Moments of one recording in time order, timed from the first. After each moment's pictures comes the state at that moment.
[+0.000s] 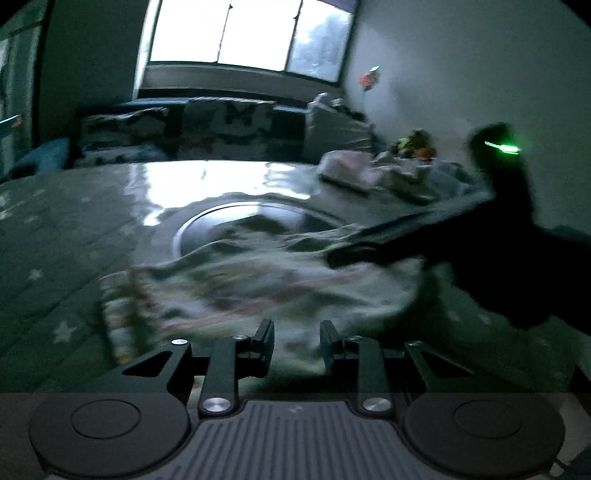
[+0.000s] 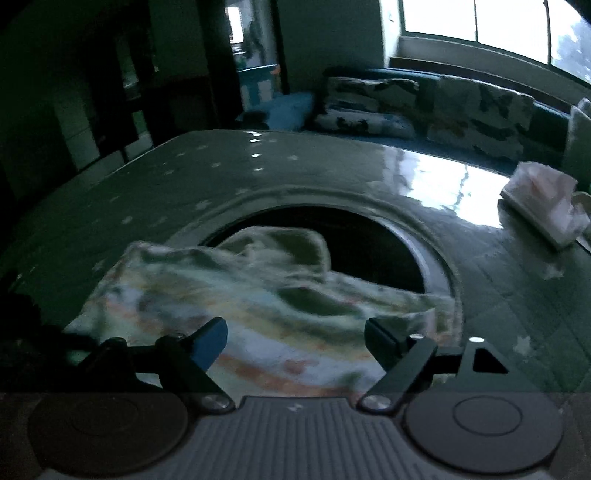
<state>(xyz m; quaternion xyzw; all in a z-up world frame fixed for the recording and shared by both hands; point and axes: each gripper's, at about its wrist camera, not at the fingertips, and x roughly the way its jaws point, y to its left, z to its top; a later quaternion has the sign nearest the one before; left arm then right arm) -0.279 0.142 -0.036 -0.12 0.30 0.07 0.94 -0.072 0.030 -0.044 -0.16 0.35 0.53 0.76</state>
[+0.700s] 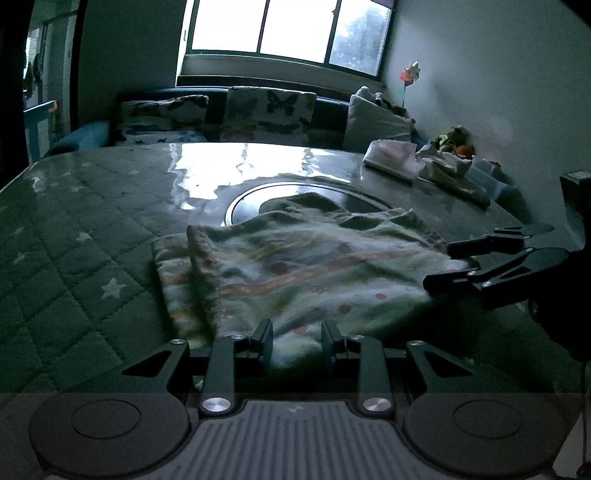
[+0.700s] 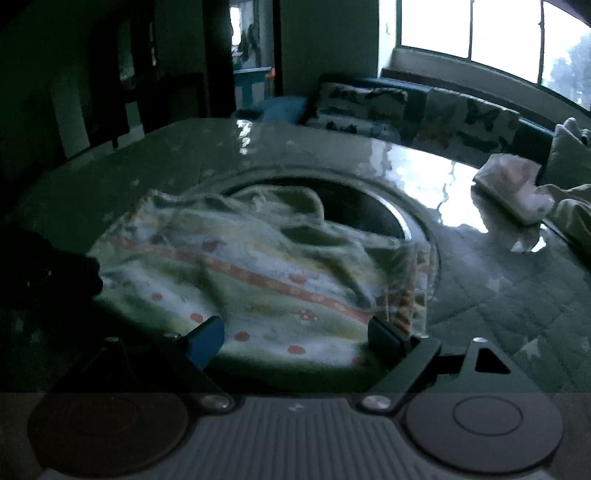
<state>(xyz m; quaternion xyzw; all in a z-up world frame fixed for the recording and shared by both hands) -0.305 0.147 -0.041 -0.12 0.31 0.12 0.93 -0.111 -0.021 -0.050 -0.18 0.31 0.51 0.78</state>
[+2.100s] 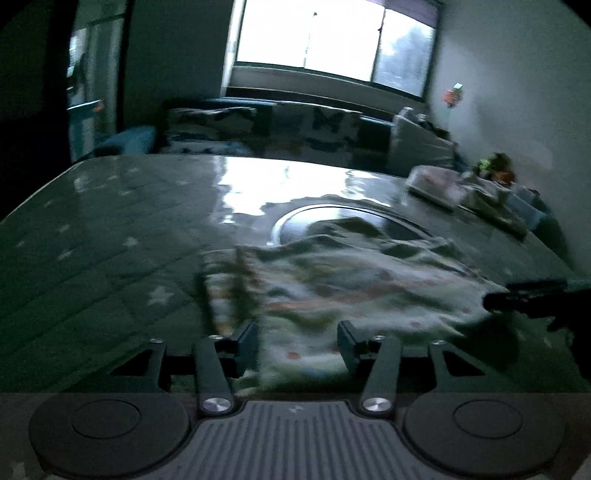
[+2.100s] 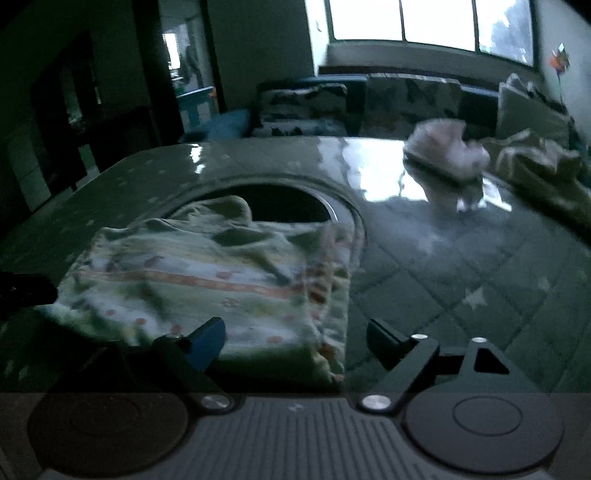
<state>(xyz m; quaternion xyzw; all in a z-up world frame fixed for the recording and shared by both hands) -0.310 0.161 -0.035 -0.15 0.29 0.21 0.92 -0.079 -0.061 -0.060 -0.10 0.36 0.44 0.82</state>
